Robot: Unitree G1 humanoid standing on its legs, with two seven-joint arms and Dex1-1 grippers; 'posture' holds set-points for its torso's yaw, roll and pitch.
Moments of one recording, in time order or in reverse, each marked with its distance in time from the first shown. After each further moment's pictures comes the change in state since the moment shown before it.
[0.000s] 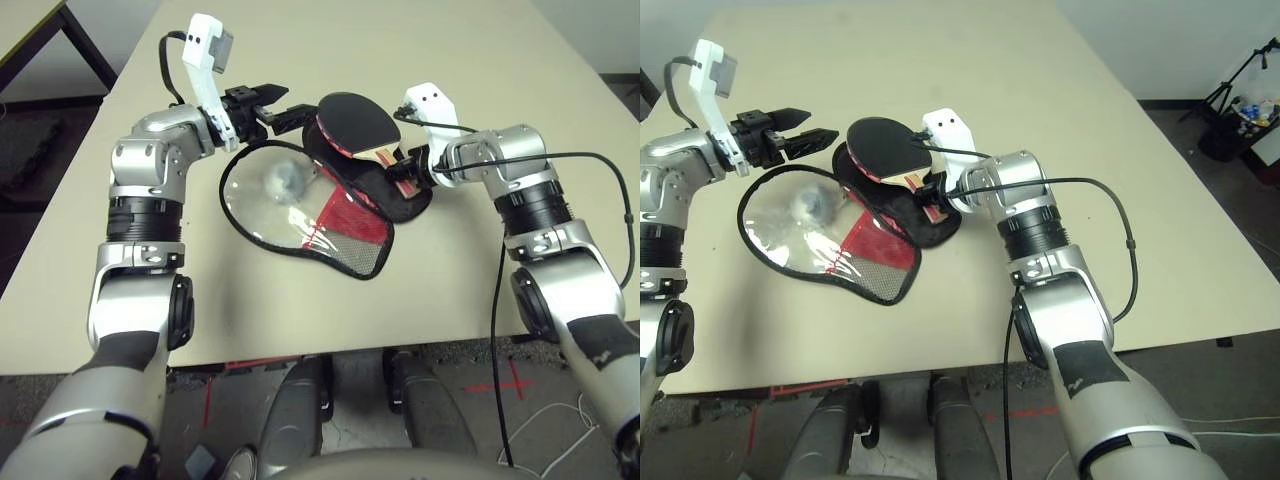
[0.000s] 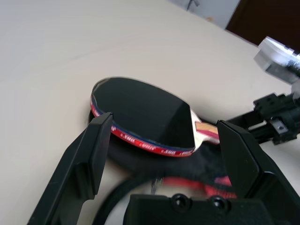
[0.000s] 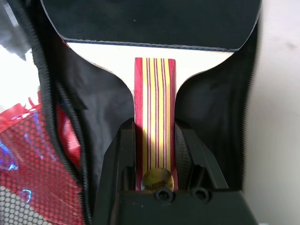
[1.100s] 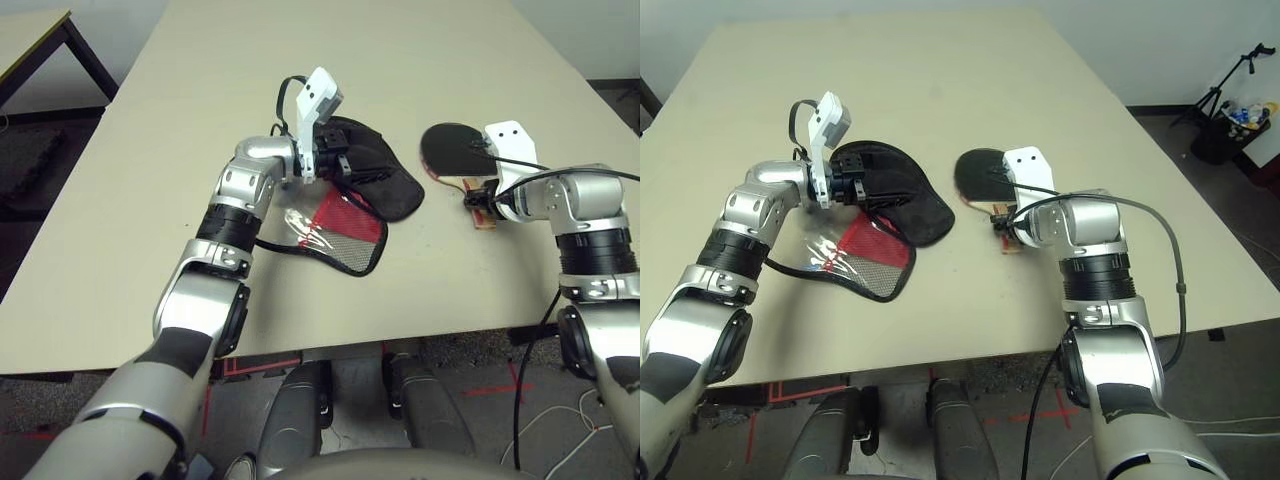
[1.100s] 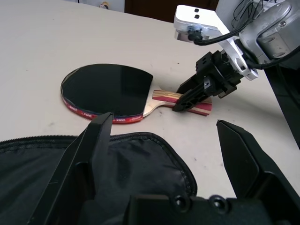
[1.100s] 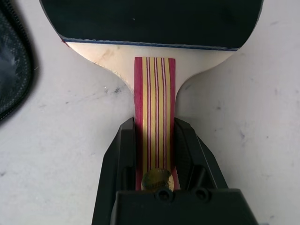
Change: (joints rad) left arm -0.085 -0.274 -0.213 0.274 0.131 -0.407 -0.244; right arm 0.258 -0.172 -0.213 -0.257 0.036 0.241 -0.383
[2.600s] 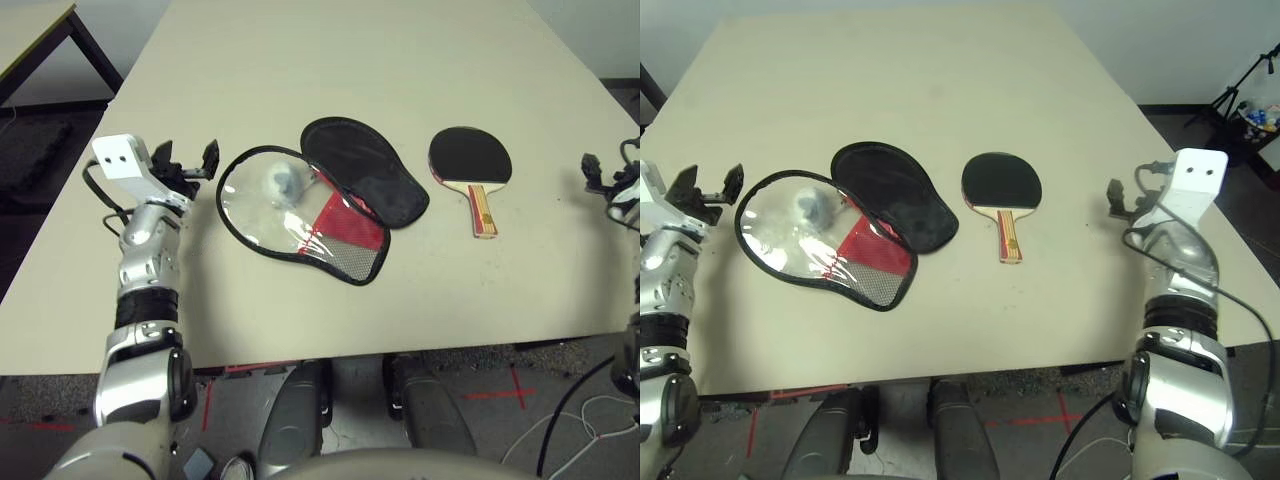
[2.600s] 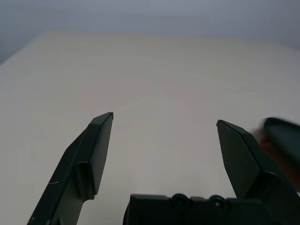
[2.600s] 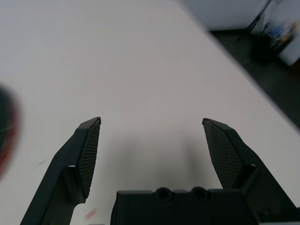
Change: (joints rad) left arm 0.214 0.283 0.409 0.072 -0.117 -0.250 0.516; right arm 0.230 -0.248 -0.377 0.076 0.099 -0.618 0.014
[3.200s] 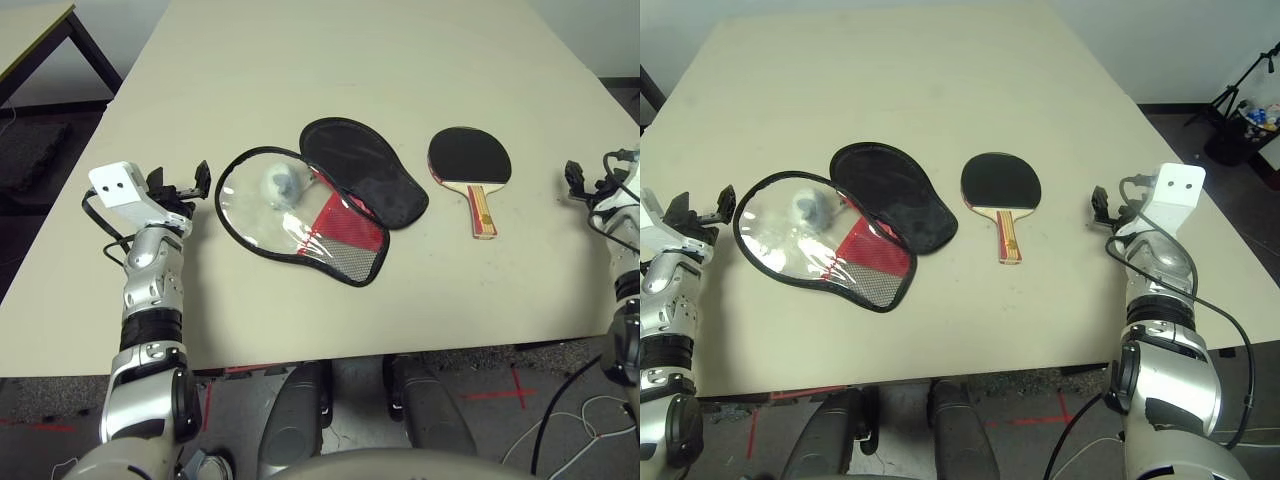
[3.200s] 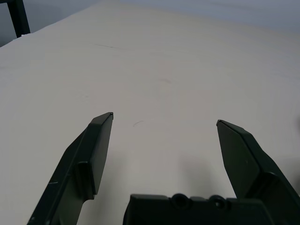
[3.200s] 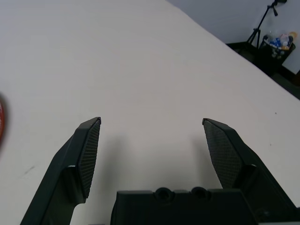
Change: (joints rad) left arm 0.293 -0.166 0.085 -0.078 0.022 -0.140 0.330; right arm -0.122 0.068 -0.002 0.724 -0.106 -0.846 0.071
